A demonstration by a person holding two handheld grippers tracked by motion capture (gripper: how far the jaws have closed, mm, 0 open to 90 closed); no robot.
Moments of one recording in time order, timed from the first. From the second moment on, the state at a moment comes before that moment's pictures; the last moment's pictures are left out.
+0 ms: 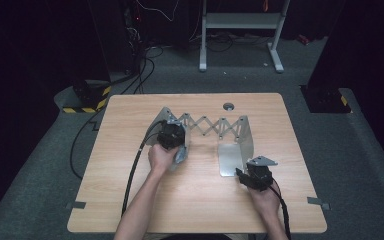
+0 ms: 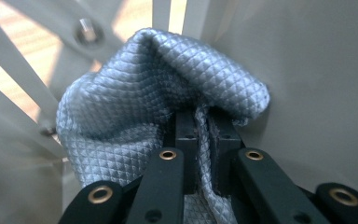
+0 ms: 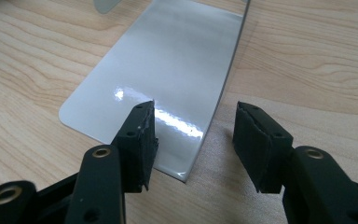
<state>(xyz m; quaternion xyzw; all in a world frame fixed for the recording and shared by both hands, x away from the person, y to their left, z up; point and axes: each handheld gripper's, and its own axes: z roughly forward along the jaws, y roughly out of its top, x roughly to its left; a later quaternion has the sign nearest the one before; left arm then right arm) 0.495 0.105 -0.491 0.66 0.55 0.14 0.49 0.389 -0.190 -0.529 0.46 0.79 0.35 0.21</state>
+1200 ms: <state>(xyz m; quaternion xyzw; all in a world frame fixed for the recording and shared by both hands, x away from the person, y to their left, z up) 0.456 0.116 -0.402 0.63 0.48 0.17 0.59 0.389 -0.190 -0.529 0.46 0.79 0.35 0.21</state>
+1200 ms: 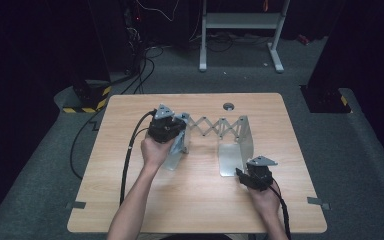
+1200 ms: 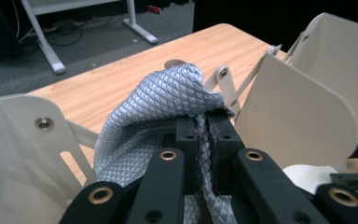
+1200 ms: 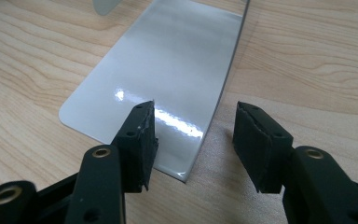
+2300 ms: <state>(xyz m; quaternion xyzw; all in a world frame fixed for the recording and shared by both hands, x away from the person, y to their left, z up) 0.477 0.108 -0.490 0.66 0.54 0.14 0.50 0.389 -0.190 -0.529 0.46 0.79 0.35 0.21</state>
